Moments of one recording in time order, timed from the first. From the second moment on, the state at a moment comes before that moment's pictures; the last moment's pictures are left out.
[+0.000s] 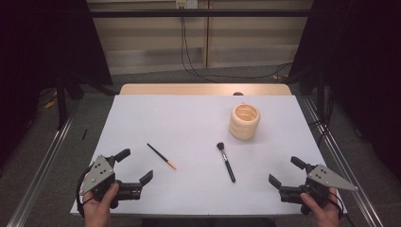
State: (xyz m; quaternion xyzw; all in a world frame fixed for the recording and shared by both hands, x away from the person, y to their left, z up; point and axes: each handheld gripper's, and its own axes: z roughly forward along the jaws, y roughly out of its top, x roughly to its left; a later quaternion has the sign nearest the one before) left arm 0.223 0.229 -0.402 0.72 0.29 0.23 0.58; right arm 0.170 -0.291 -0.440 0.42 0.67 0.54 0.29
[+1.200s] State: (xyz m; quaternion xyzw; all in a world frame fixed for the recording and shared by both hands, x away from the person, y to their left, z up) left arm 0.287 0.202 -0.375 0.72 0.27 0.23 0.59; right arm 0.170 -0.291 -0.439 0.42 0.67 0.54 0.29
